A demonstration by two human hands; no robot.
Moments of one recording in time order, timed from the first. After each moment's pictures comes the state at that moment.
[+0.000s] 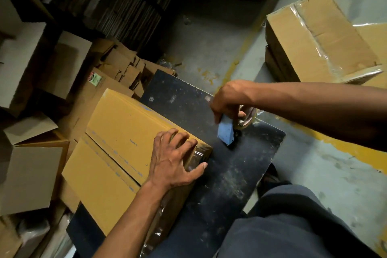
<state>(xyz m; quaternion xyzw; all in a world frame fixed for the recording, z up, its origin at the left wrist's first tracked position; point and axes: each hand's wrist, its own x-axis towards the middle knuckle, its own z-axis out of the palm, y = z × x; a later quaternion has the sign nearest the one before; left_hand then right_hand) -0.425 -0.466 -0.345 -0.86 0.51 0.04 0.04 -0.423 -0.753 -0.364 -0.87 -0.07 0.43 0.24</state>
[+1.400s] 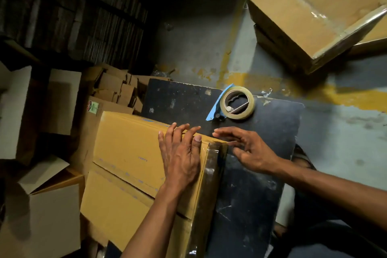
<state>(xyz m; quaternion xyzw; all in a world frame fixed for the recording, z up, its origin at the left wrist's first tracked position) -0.398 -0.465 -0.379 -0.90 0.41 0.10 -0.02 -0.559 -0.603 -0.462 -0.62 0.19 -0.08 0.76</state>
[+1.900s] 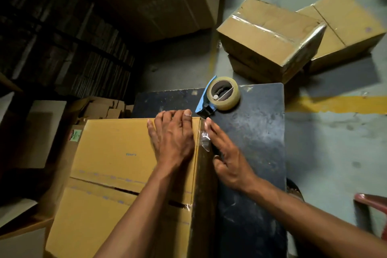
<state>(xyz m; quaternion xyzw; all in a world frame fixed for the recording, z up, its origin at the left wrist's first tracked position) -0.395 -0.458 -0.398 -0.90 0.43 0.04 -0.05 -0.550 -0.476 -0.487 -0.69 0.26 -0.28 0.61</state>
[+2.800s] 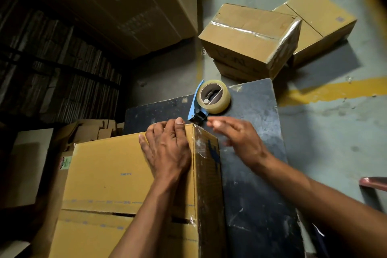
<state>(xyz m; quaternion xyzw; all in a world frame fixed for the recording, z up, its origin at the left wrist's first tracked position) -0.397 -0.456 -0.398 -0.89 0.44 0.04 -0.08 -0.566 -0.519 -0.448 -0.52 0.35 -0.31 0.72</state>
